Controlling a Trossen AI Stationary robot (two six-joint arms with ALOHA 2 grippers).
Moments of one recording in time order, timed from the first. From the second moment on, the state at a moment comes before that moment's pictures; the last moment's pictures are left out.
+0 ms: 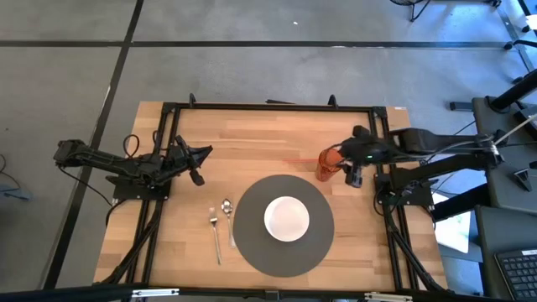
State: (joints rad) left arm -0.16 0.35 0.01 0.47 -0.71 -0.02; right arm 0.03 1.00 1.09 -1.05 0.26 0.12
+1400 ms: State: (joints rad) left arm -0.16 0.35 0.01 0.47 -0.71 -0.07; right arm -0.07 1.19 1.09 -1.09 0.05 -0.04
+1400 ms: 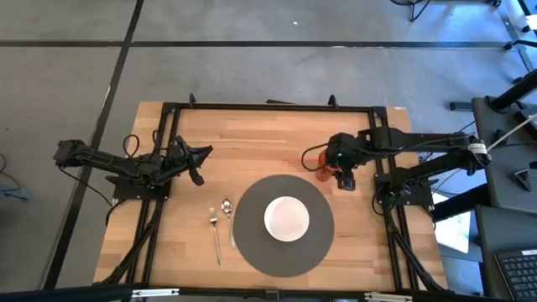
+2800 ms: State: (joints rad) left arm -0.16 0.35 0.01 0.47 -0.71 -0.04; right arm -0.04 1.21 1.09 -1.12 0.03 -0.05
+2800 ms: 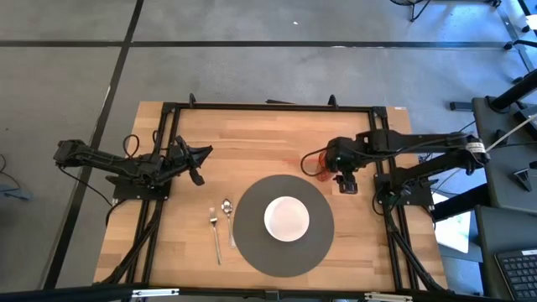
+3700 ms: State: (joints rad) left arm -0.16 0.35 0.01 0.47 -0.71 -0.04; right arm 0.11 1.34 1.25 -1.19 0.10 0.02
